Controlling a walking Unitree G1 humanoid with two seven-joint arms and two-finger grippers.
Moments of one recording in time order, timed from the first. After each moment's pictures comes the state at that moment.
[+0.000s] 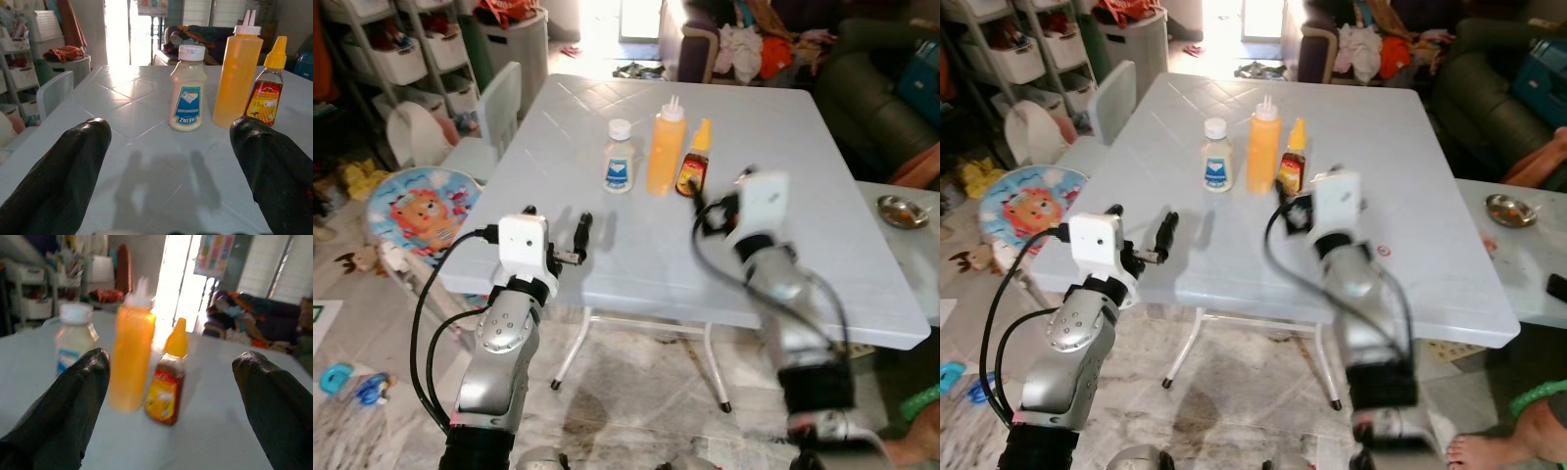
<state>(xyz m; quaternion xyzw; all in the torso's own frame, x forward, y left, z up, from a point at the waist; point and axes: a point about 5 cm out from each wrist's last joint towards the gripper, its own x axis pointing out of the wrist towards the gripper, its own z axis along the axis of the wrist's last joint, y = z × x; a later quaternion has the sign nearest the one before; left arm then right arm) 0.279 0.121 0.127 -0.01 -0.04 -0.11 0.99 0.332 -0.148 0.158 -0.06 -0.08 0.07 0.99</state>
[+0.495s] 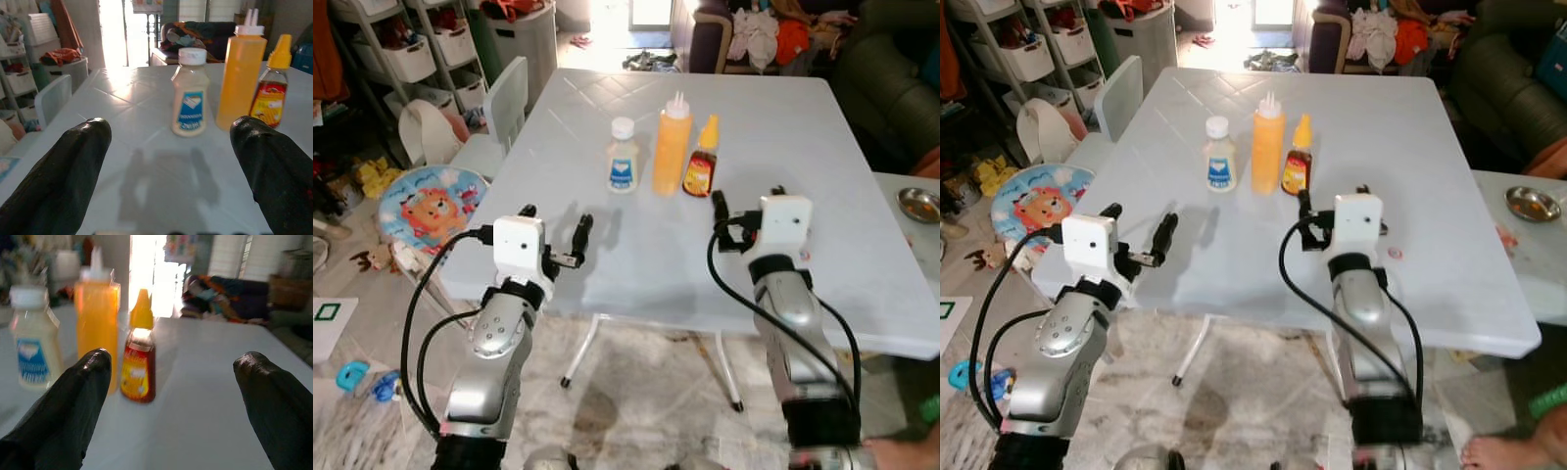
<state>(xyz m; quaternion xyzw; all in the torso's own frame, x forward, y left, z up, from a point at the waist) 0.272 0.127 0.134 0.00 -0.05 -0.12 0.99 0.297 -0.156 0.141 -0.03 -0.08 -0.01 1.00</state>
